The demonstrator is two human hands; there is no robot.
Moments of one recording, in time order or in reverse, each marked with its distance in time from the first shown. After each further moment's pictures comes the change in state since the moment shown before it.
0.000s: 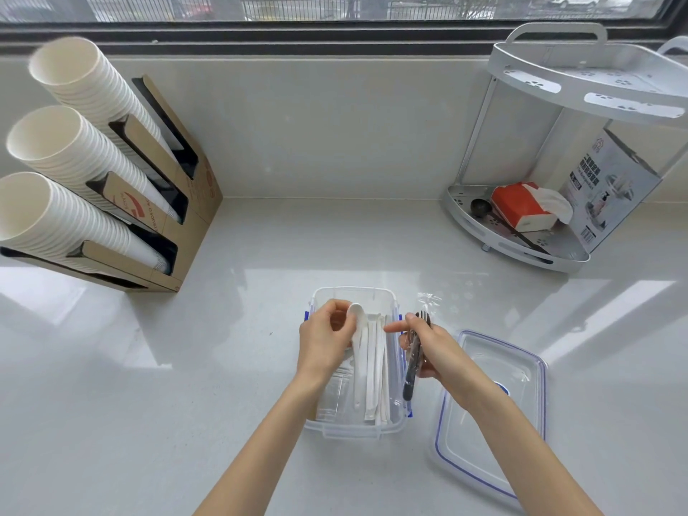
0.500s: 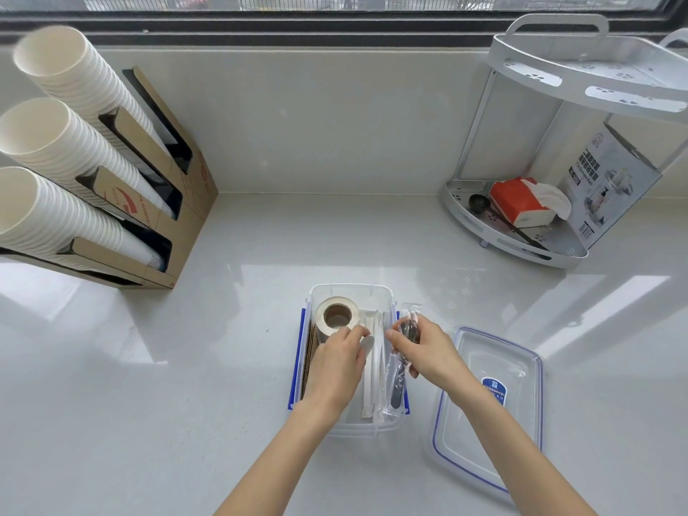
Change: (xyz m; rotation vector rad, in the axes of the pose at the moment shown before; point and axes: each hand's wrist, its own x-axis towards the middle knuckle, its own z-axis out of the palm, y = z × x) left_hand -0.015 -0.033 0.023 0.595 -0.186 0.271; right_hand 0.008 0.010 0.004 -0.311 0.131 -0.172
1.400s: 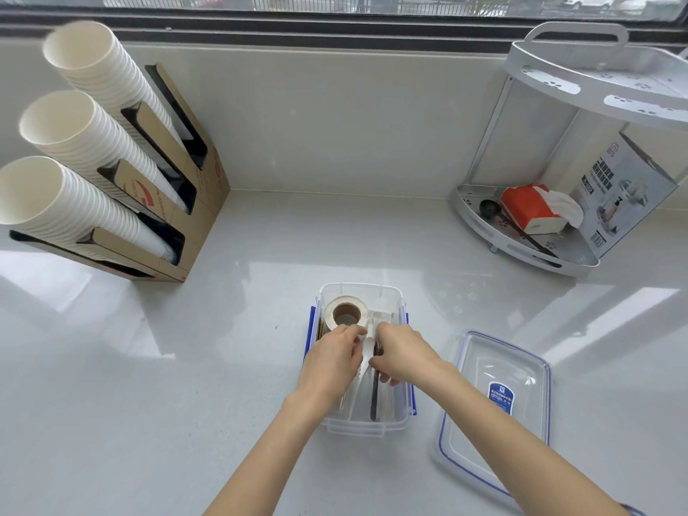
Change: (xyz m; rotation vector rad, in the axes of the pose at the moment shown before) left_hand 0.000 -0.009 -0.021 -0.014 -0.077 -0.063; right_hand 0.016 -0.021 0.033 -0.624 -0.267 0.015
